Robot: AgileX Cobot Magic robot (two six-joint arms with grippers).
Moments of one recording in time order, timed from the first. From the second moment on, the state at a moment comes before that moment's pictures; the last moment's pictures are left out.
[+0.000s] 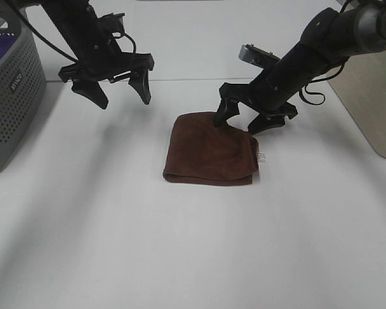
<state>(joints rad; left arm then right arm) -0.29 2.37 -2.10 -0.27 1.10 -0.10 0.20 2.31 -1.66 0.62 0.72 -0.37</state>
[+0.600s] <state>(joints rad) -0.29 2.25 -2.10 -0.19 1.21 -0.06 0.20 2.09 -1.66 0.21 0.88 -0.14</state>
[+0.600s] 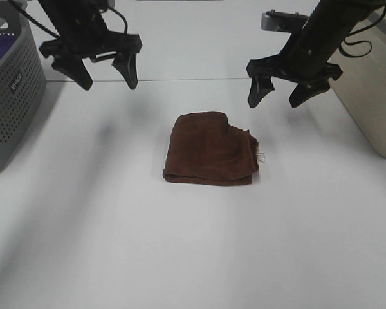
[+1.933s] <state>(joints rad) -0.29 0.75 -0.82 0.01 1.20 -0.16 0.20 1.06 -0.82 0.17 1.16 -0.11</state>
